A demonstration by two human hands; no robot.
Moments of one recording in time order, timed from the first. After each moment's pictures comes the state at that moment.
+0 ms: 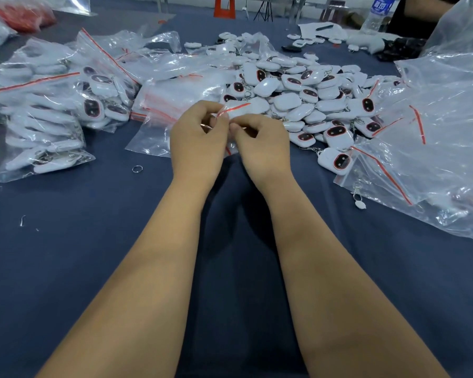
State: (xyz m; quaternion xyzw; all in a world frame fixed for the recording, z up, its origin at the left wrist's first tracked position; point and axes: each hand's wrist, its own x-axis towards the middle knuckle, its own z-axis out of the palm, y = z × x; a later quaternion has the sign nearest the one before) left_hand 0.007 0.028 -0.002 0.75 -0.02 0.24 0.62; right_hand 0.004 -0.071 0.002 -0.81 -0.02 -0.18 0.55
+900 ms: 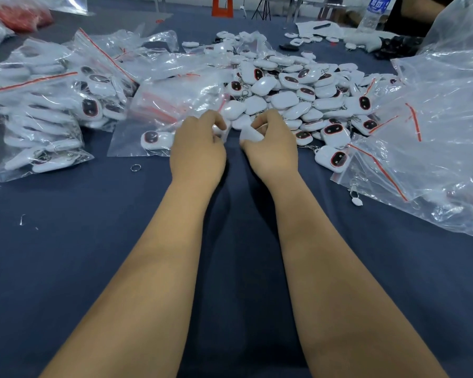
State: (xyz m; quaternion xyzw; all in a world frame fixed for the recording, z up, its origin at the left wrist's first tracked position) left_hand 0.013 0.031 -0.014 0.90 -0.03 0.22 0.38; right_hand 0.009 -0.091 -0.007 -0.87 0.07 -0.16 0.46
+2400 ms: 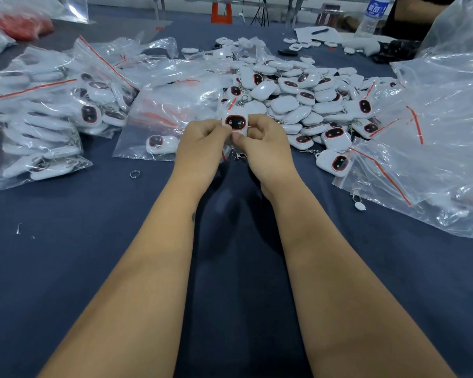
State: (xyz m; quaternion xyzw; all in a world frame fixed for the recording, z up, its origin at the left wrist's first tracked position) left_hand 0.007 0.028 0.002 0.75 -0.03 0.08 0.66; right_hand 0.008 -0.081 -0.006 -0.70 -0.02 -0.10 0.71
